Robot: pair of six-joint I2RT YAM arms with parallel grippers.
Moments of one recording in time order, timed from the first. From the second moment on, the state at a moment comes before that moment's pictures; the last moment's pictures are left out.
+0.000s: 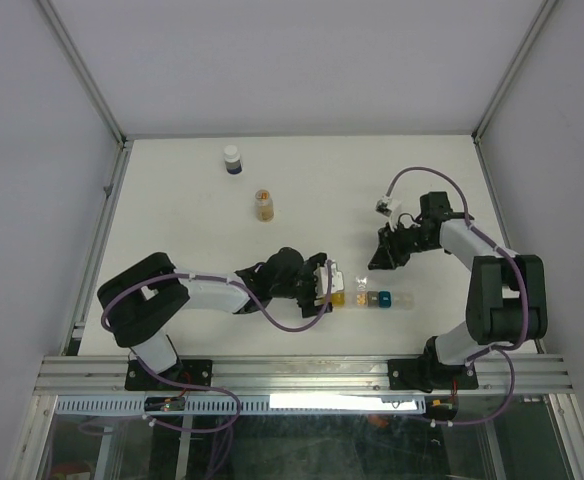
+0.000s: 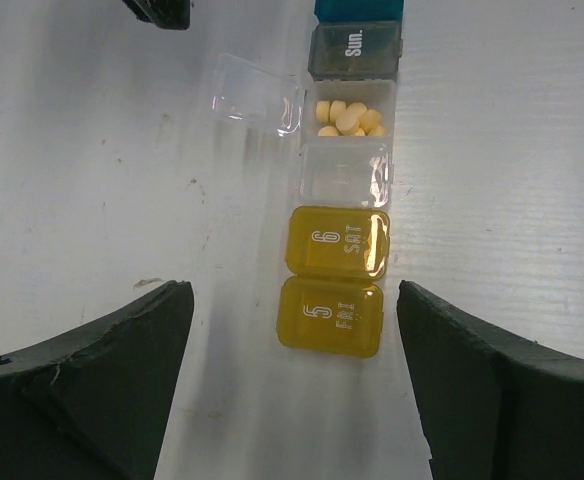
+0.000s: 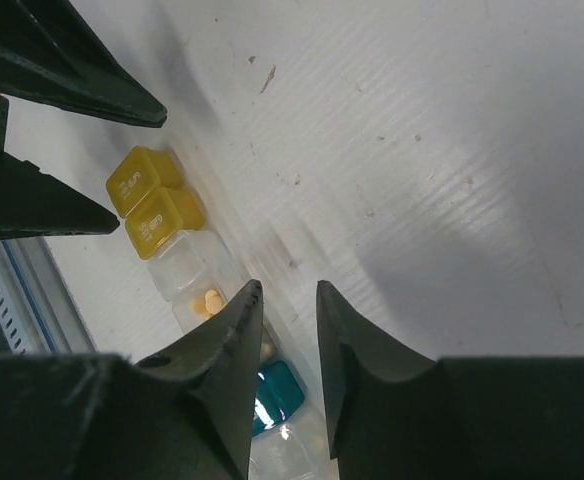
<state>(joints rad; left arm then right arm) -1.01 1.66 0.69 0.47 0.31 0.42 0.03 1.50 0.86 -0.66 -0.87 -0.60</state>
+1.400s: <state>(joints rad) -1.03 1.78 0.77 0.45 0.36 0.37 0.14 1.59 0.92 -0.92 -0.95 -0.86</state>
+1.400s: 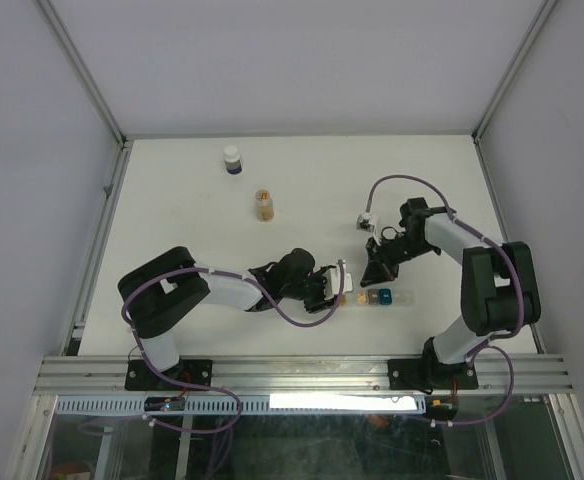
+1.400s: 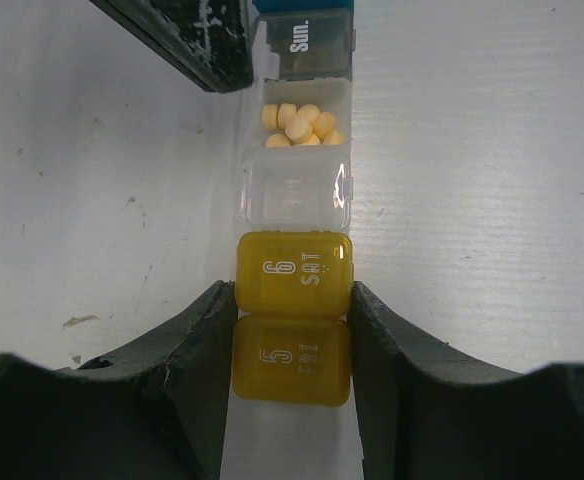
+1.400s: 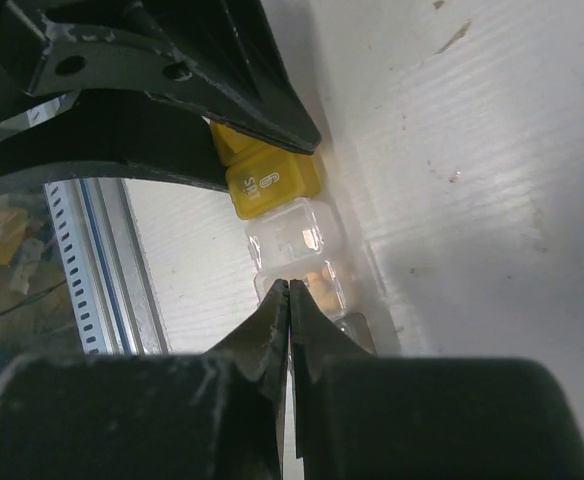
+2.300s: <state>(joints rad) -1.03 1.78 0.77 0.45 0.34 0.39 0.32 1.60 0.91 -0.87 -0.68 -0.69</state>
